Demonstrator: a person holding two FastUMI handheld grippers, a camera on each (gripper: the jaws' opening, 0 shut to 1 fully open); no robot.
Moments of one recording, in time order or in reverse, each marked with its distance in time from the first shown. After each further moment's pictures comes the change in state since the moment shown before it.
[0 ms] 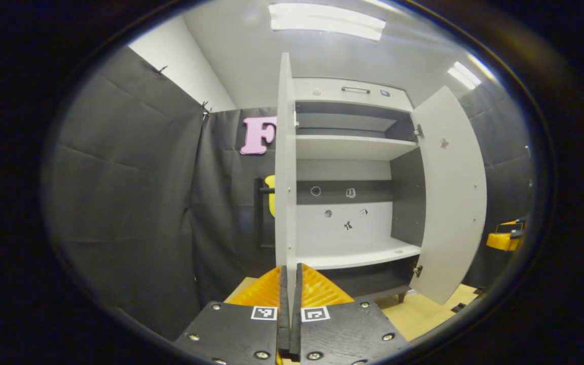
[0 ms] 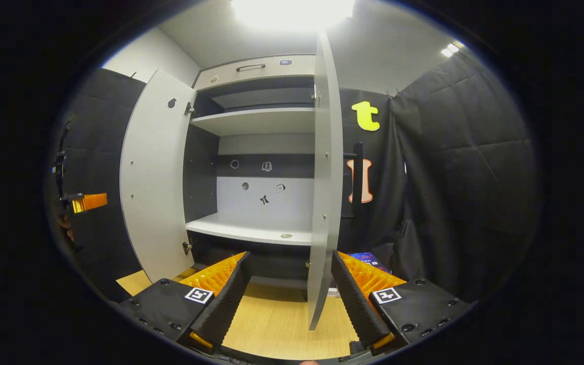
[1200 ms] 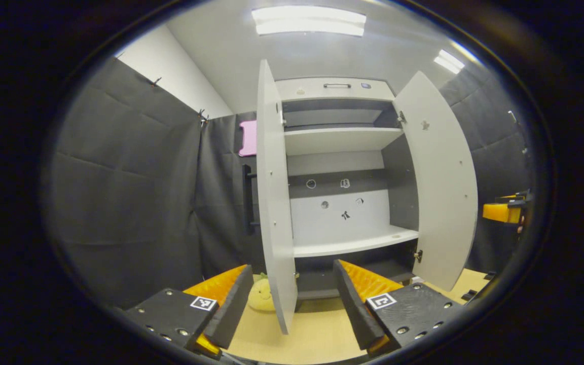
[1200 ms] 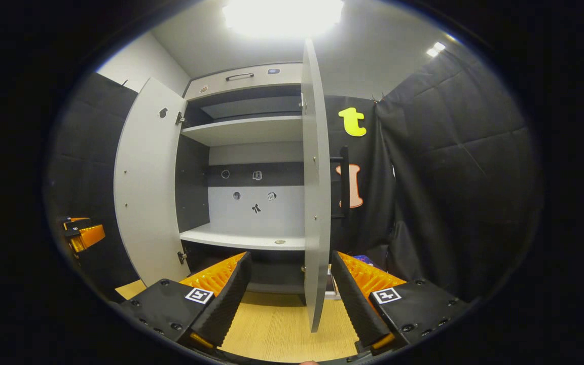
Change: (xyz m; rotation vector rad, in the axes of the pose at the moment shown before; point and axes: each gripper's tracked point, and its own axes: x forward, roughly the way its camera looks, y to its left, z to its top) left arm -0.042 -0.032 -0.026 0.094 -0.023 0.054; right arm -0.008 -0.004 0.001 0.032 -0.048 -0.054
